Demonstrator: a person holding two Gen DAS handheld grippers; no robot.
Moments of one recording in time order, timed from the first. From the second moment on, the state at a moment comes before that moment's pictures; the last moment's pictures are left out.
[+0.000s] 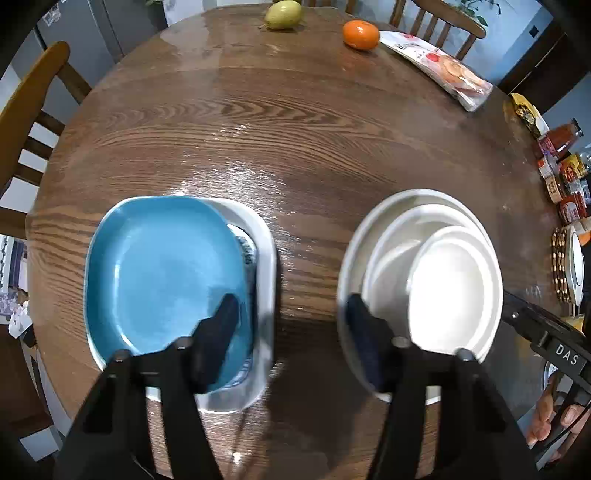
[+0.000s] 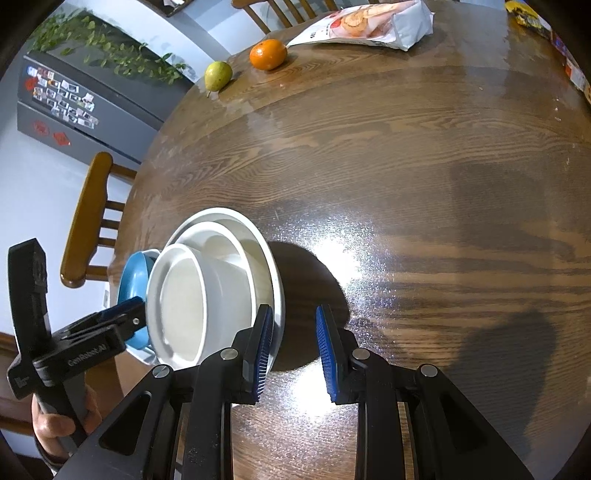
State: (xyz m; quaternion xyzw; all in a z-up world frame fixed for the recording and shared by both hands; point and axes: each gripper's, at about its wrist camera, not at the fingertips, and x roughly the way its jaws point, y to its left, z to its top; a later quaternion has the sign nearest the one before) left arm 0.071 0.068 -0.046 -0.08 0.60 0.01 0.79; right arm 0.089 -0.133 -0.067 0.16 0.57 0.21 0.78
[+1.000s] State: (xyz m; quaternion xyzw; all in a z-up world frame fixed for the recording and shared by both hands) left arm 0.065 0.039 -0.042 -0.07 0.56 0.02 0.83; right arm 0.081 -0.121 -0.060 0.15 0.54 0.20 0.80
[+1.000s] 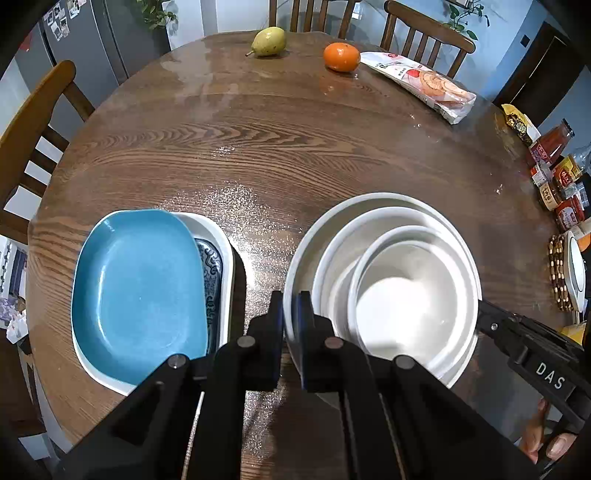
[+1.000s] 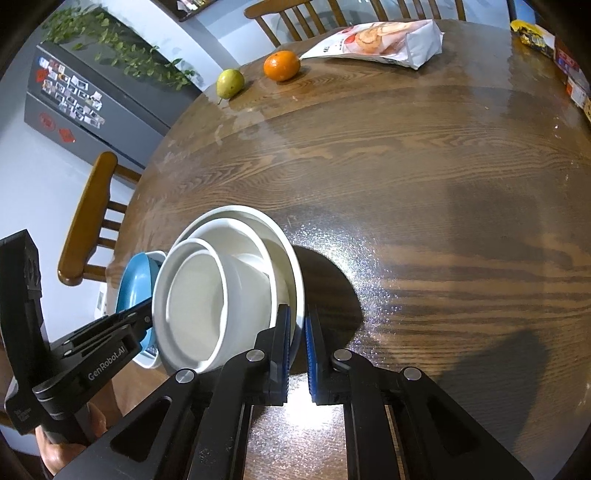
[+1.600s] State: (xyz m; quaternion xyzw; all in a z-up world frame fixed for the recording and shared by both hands) left arm 0.059 0.039 -0.018 -0.06 0.53 0.03 0.85; right arm 0.073 -0.122 -0.038 0.15 0.52 0.20 0.82
